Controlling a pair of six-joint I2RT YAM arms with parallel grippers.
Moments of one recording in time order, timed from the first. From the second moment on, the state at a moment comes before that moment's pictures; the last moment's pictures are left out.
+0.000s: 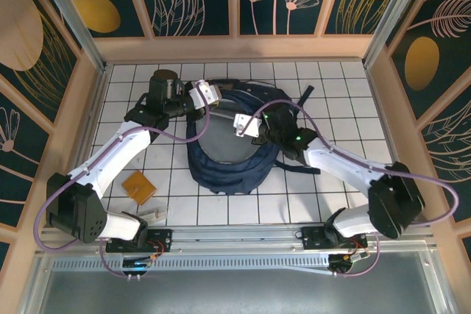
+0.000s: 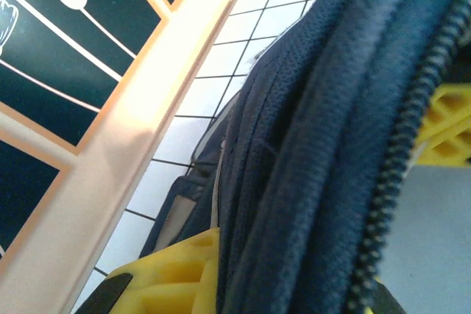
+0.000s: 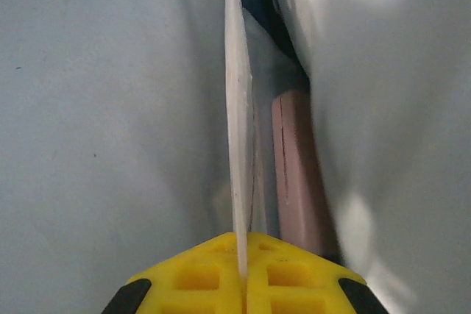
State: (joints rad) left arm -0.43 1.39 1.15 -0.19 0.48 0.70; right arm 0.72 1.42 0.91 -0.06 0.02 -0.86
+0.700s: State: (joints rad) left arm -0.42 1.40 1.15 -0.13 0.48 0.58; right arm 0.66 1.45 0.89 0.07 0.13 -0.67
